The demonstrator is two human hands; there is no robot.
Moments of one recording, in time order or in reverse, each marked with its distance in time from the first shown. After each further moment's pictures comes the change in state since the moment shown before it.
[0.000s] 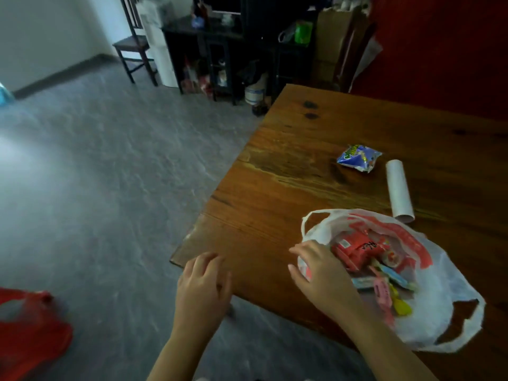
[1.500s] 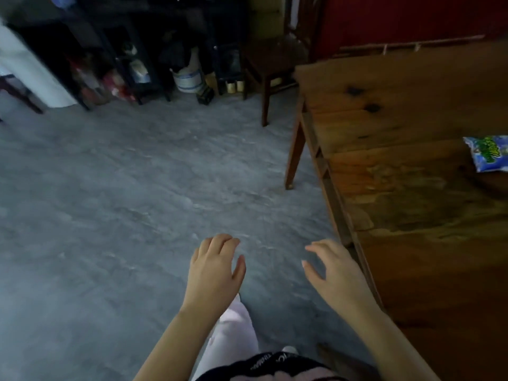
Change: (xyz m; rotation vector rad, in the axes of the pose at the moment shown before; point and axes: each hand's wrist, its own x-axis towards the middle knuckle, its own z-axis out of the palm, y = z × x) left_hand 0.506 -0.287 -0.031 0.033 -0.361 0.530; right_hand 0.432 -0.144 0.189 0.071 0.153 0.644
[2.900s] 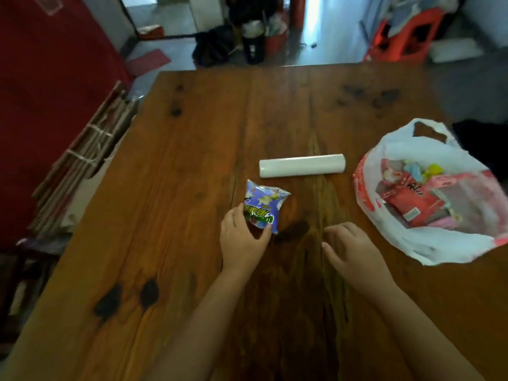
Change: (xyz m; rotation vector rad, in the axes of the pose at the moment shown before) left_hand 0.359 0.406 0.202 -0.248 -0.550 0.874; right_hand 0.080 0.231 -0.172 0.128 0.834 1.113
